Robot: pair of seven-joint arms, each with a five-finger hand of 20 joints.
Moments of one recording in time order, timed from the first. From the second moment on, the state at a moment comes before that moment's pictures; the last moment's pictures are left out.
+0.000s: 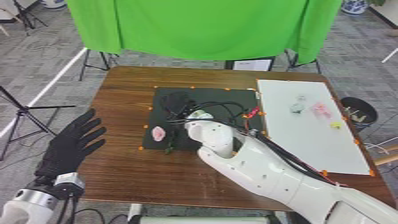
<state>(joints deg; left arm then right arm) 135.5 -51.0 -105.6 -121.0 34.9 -0.2 10.4 -52.3 -74.8 27.2 -79.6 -142.6 -5.2 15.0</state>
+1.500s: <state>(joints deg) 135.7 -51.4 -106.0 -120.7 34.9 -0.2 9.7 -56.9 -73.4 42.9 -94.1 -121.8 -28.2 21.1</state>
